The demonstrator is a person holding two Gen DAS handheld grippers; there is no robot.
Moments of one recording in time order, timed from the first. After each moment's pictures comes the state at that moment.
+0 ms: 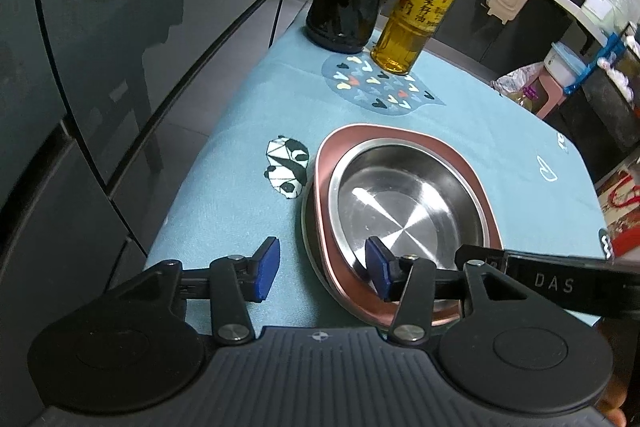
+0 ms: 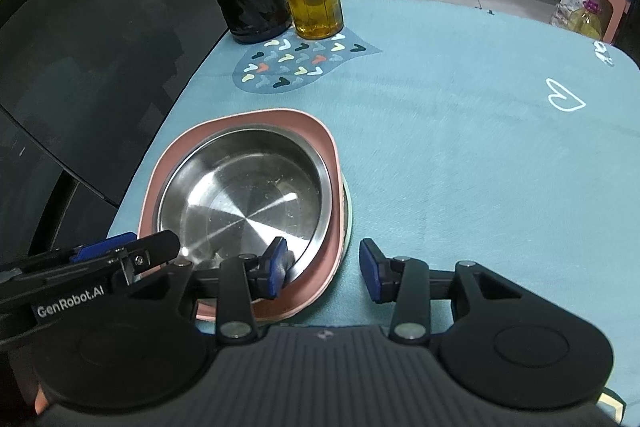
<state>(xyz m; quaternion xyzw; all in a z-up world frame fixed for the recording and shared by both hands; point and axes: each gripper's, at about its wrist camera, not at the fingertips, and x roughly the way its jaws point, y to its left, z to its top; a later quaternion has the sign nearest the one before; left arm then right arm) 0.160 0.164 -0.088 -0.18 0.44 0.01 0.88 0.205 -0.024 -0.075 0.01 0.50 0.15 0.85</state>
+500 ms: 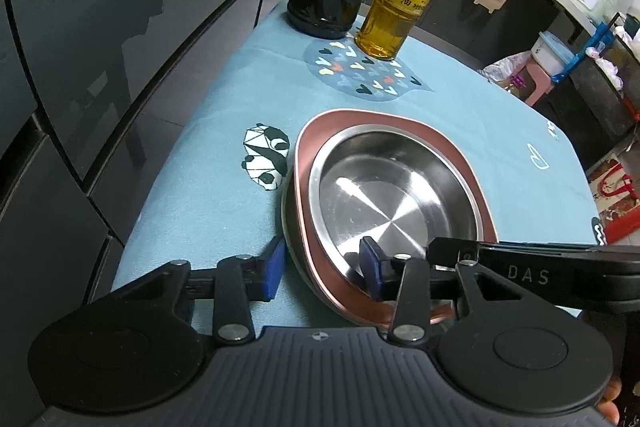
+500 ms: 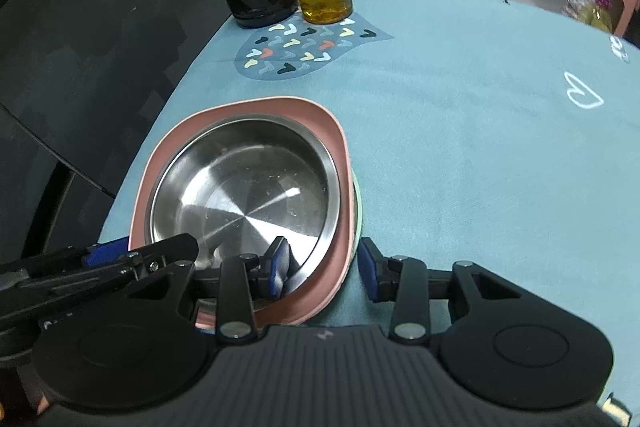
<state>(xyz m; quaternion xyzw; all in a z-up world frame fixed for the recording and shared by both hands) 0.165 0.155 -0.096 -0.17 0.45 -0.02 0.88 0.213 -0.016 -0.086 0.00 0.51 0.16 0.84</state>
